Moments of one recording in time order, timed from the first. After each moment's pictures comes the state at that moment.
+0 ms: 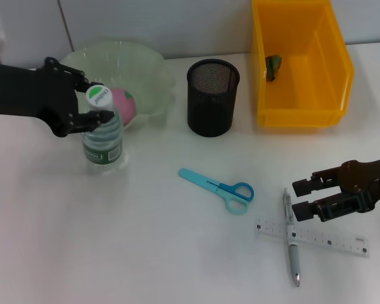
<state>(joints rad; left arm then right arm) -0.57 -2.07 1.09 1.38 2.26 1.49 -1.65 0.53 1.90 -0.82 -0.70 -2.06 -1.83 1.79</state>
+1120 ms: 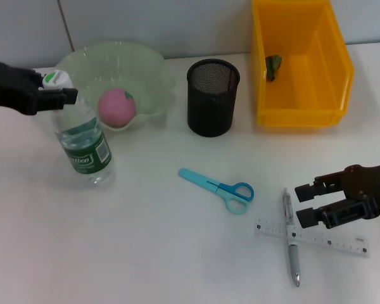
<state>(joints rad) -0.59 -2.06 0.80 1.26 2.24 1.55 -2.01 0.52 1.90 -0.82 -0.70 -2.06 -1.86 1.77</state>
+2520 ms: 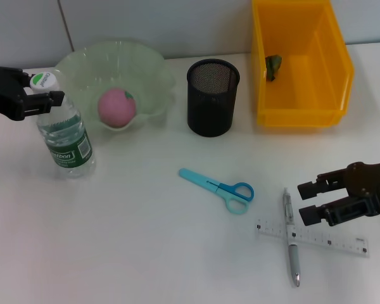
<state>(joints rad) -0.55 -2.06 0.80 1.25 2.25 1.48 -1.86 0.53 1.88 -0.82 -0.70 -2.06 -1.86 1.77</state>
